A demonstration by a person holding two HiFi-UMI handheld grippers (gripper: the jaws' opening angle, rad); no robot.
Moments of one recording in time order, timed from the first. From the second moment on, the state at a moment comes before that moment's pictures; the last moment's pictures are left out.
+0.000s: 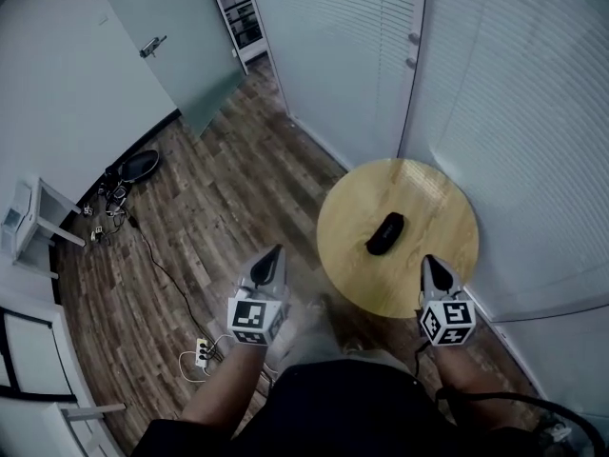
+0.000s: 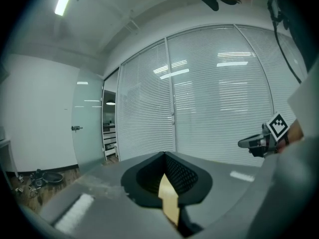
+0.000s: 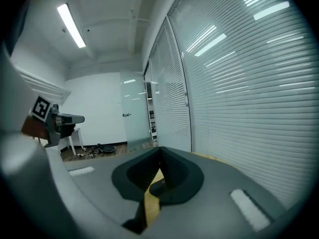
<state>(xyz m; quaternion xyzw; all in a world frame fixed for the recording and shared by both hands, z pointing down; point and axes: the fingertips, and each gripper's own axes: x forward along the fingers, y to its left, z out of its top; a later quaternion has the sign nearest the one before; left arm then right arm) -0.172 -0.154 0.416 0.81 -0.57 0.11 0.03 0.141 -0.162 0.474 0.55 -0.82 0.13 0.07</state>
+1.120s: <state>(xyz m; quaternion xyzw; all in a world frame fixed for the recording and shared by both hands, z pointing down) -0.075 -0.431 0.470 0.94 -0.32 0.12 0.04 0.140 -0.314 0.529 0.71 -0.67 0.21 0.06</state>
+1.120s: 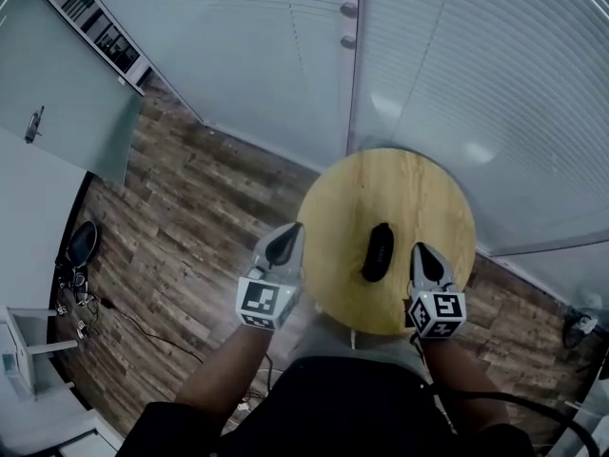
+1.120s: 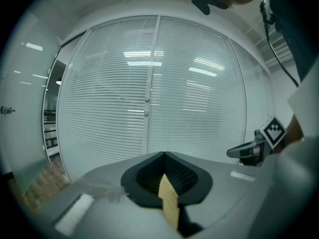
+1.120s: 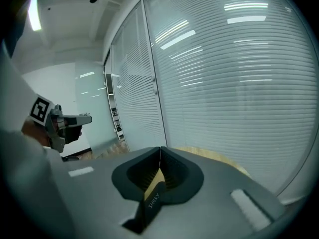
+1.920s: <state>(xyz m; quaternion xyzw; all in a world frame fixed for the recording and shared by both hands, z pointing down) -0.029 -0.456 0.554 0.93 -0.33 0.18 0.04 0.118 -0.353 0.655 0.66 -0.67 0.34 0.07</state>
